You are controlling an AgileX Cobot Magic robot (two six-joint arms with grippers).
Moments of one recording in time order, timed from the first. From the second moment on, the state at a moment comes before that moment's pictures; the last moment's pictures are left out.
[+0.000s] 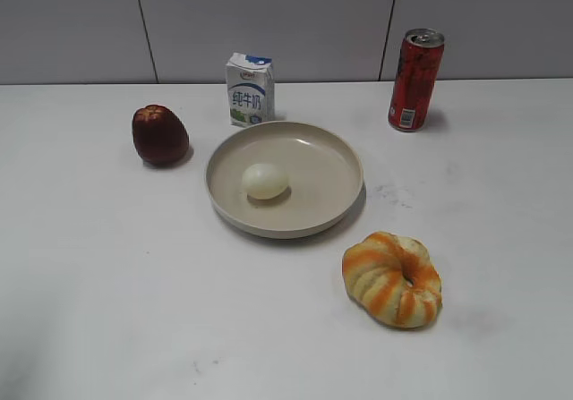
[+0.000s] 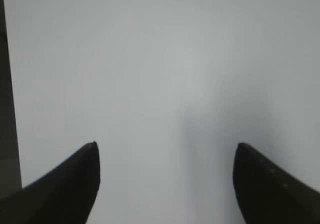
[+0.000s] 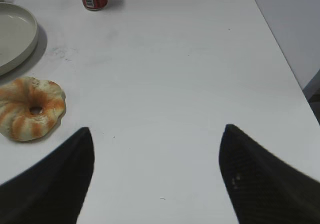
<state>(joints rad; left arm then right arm) -0.23 1.11 -1.05 0.13 1.22 0.03 0.03 -0.01 -0.50 0.00 1.05 0.07</state>
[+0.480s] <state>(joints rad) -0.17 0.58 -0.66 0.06 1.18 0.03 0.03 -0.01 -0.50 0.00 1.05 0.07</state>
